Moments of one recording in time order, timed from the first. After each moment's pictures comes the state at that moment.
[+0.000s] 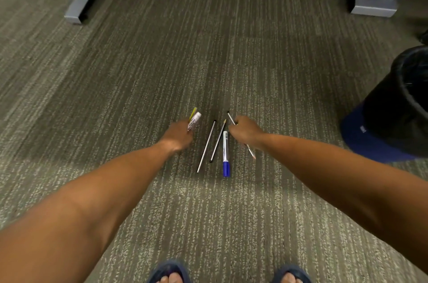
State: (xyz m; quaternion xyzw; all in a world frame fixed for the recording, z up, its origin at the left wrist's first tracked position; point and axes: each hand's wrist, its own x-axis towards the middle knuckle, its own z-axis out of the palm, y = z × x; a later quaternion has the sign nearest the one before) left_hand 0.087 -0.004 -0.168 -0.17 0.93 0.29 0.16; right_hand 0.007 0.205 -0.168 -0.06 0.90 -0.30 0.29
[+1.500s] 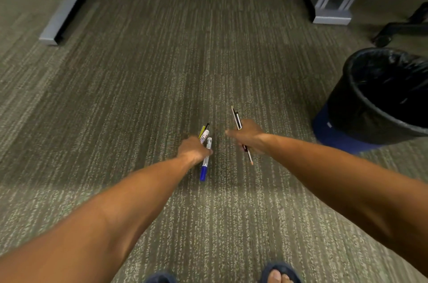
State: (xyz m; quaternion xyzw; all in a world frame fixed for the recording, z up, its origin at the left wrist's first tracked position) left_hand 0.080 0.098 -0.149 -0.26 0.89 0.30 0.24; right_hand 0.010 0.267 -0.136 0.03 0.88 -0.38 0.30
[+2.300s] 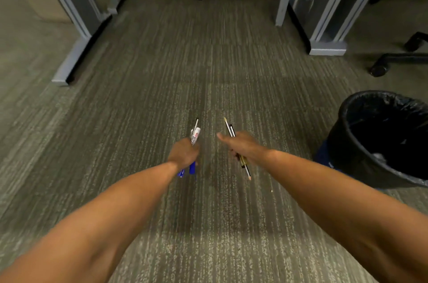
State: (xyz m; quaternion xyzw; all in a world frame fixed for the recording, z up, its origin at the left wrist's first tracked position) left_hand 0.002 0.053 -0.082 -0.21 0.89 0.36 0.16; right_hand -0.054 0.235 -0.083 0.05 0.82 -0.49 0.29
